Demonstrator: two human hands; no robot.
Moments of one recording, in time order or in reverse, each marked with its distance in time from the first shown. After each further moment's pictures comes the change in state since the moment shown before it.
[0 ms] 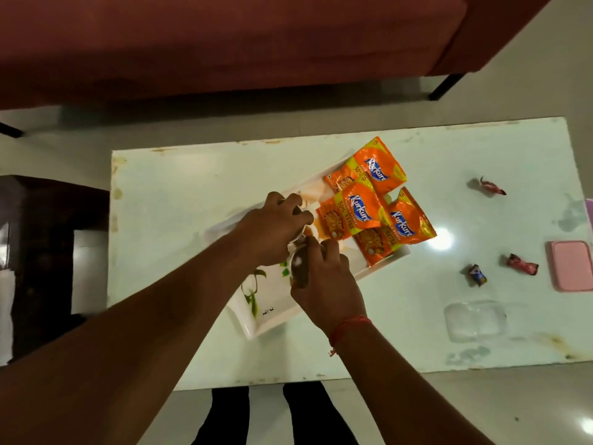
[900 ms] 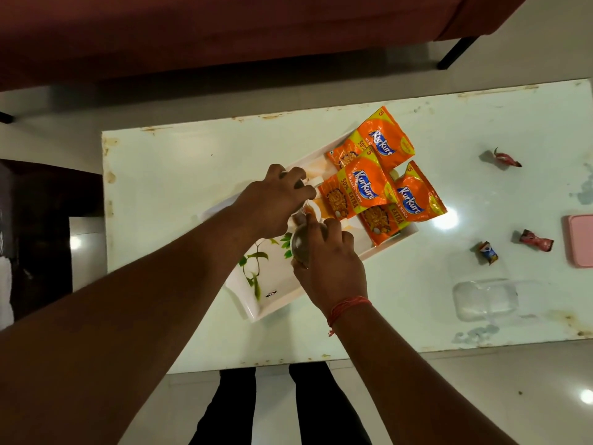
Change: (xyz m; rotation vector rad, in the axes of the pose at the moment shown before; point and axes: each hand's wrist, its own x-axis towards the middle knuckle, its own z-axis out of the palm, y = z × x) left_hand 0.016 -0.007 0.007 0.061 0.016 0.009; right_hand -0.001 0.000 0.007 -0.172 0.078 0.006
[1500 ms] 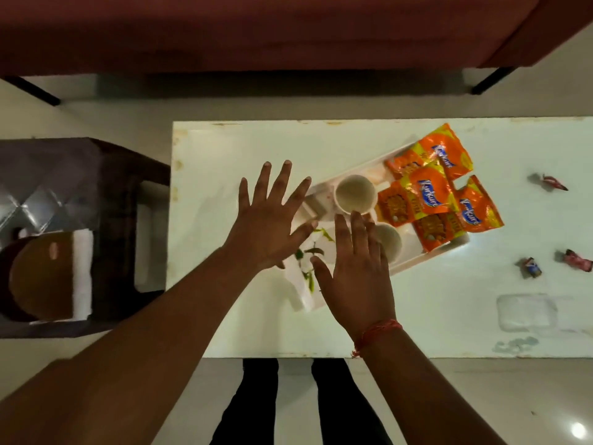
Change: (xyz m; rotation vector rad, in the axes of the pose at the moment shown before) left_hand -0.126 -0.068 0.031 -0.116 0.216 -0.280; right_hand -0.033 -0.100 -0.006 -0.002 0.041 -0.026
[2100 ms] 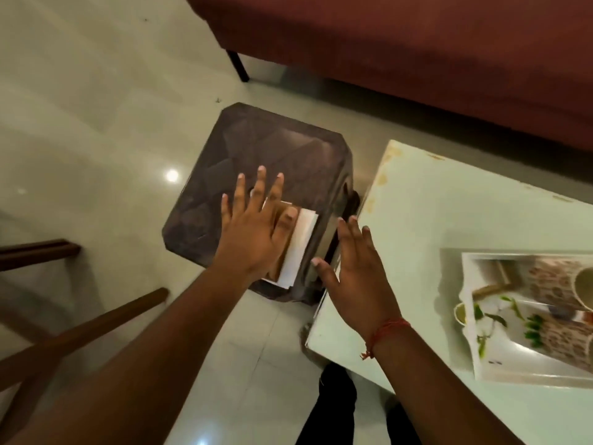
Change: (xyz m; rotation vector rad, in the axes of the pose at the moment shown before) left_hand -0.233 -0.296 -0.025 -0.285 0.192 -0.646; right_hand -0.006 -0.309 0.101 0.191 -0.306 -0.405
